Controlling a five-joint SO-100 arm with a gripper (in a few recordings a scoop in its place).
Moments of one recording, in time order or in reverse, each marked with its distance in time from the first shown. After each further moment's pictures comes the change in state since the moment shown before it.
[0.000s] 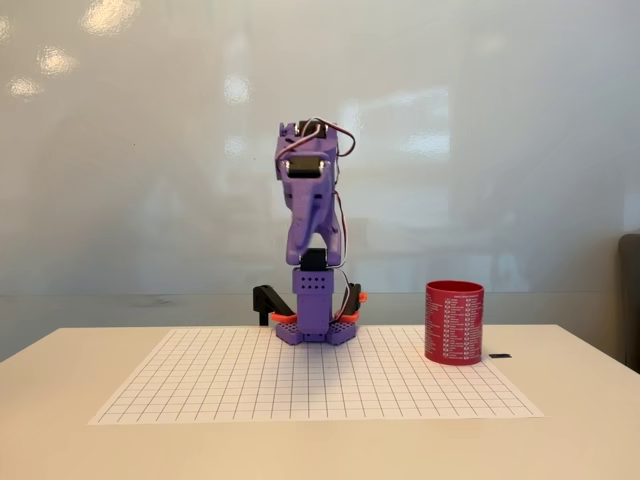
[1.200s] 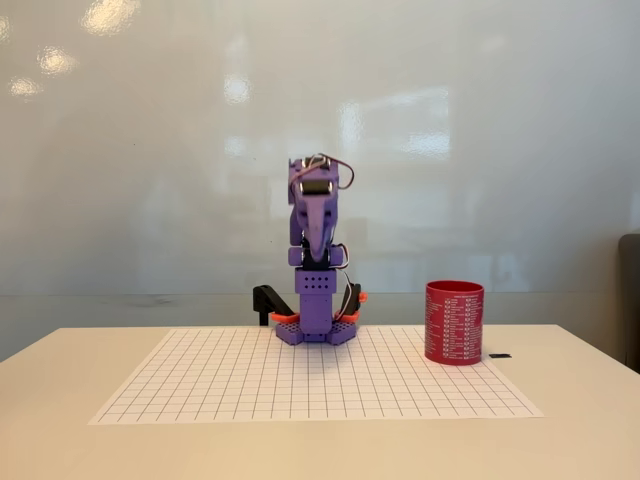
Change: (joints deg) arm -8.6 46.1 31.6 11.2 2.5
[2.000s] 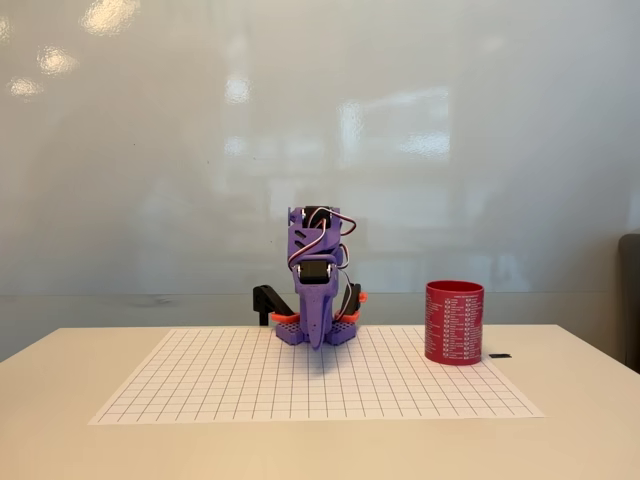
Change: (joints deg) arm 1.1 -0.1 24.7 -6.1 3.9
